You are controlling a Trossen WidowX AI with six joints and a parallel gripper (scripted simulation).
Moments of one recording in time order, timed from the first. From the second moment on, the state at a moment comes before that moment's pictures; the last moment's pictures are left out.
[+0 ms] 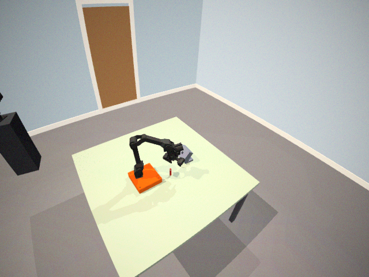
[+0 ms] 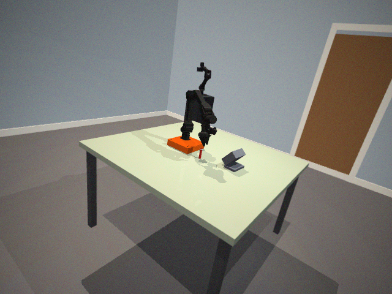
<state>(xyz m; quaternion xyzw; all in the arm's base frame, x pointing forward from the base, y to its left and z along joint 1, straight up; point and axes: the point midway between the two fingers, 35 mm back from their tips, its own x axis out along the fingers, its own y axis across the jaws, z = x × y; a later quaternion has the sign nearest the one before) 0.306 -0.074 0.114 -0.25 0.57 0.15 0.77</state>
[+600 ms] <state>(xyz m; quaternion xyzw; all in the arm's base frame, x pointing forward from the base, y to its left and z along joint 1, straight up) 0.272 -0.064 0.093 -0.07 0.69 0.07 0.72</state>
